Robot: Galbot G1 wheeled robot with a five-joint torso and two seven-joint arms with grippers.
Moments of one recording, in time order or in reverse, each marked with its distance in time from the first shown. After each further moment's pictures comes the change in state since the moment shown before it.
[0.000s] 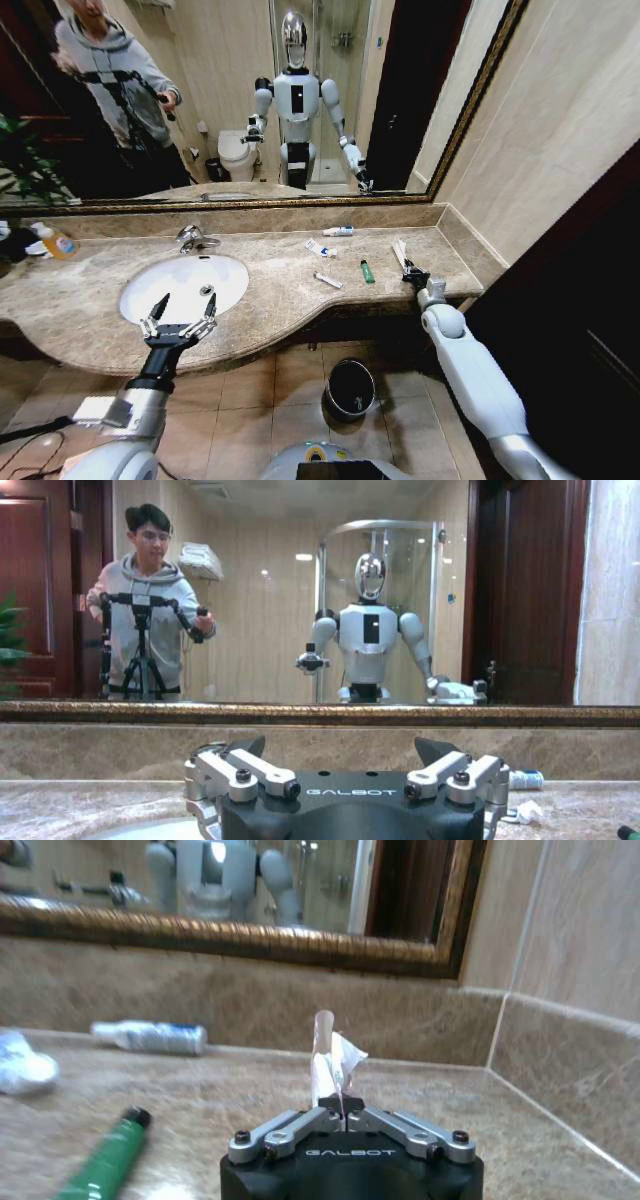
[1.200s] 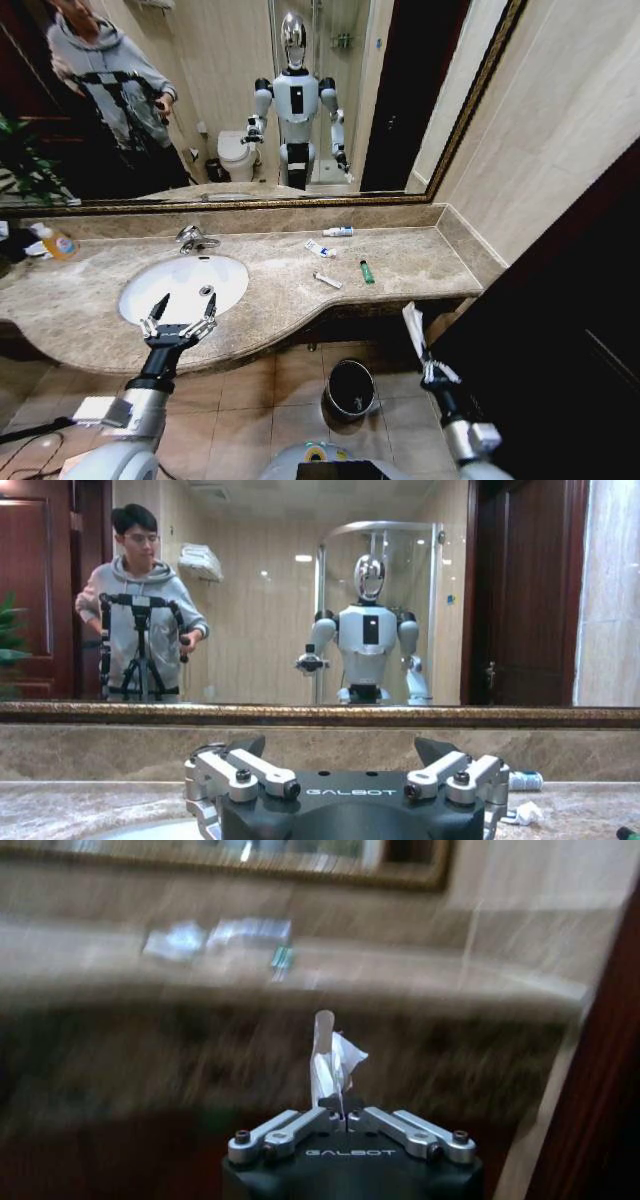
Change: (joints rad) left arm 0.000 0.000 0.000 0.000 0.000 0.000 0.000; right arm -0.880 0.142 0.020 0.243 -0.197 0.491 0.087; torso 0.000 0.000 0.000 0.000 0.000
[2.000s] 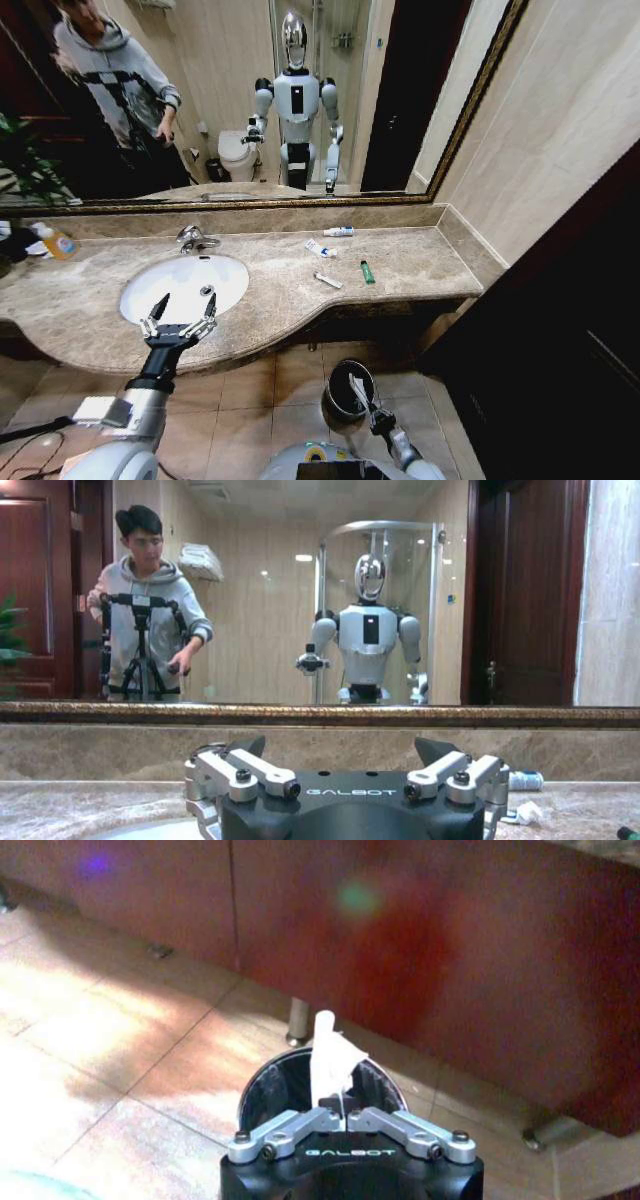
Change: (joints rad) left arm 0.000 0.000 0.000 0.000 0.000 0.000 0.000; right arm 0.448 -0.003 -0.302 -0.594 -0.204 -0.262 -0.152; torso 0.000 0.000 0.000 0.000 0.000
